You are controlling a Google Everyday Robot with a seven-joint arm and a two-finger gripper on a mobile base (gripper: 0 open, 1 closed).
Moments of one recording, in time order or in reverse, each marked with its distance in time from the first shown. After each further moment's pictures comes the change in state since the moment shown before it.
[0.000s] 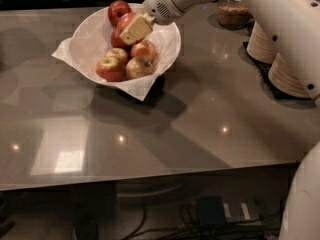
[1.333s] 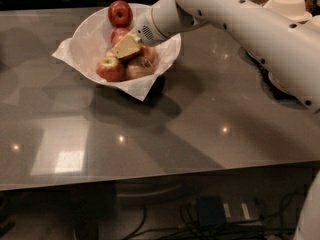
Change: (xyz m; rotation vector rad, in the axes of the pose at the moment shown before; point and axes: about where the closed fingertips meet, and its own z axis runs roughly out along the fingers) arm 0.025 0.003 0.049 0.099 -0.009 0.212
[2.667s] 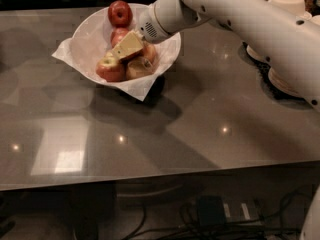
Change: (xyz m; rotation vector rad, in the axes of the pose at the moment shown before) arm 0.001 -0.004 -0.012 0.019 0.018 -0.002
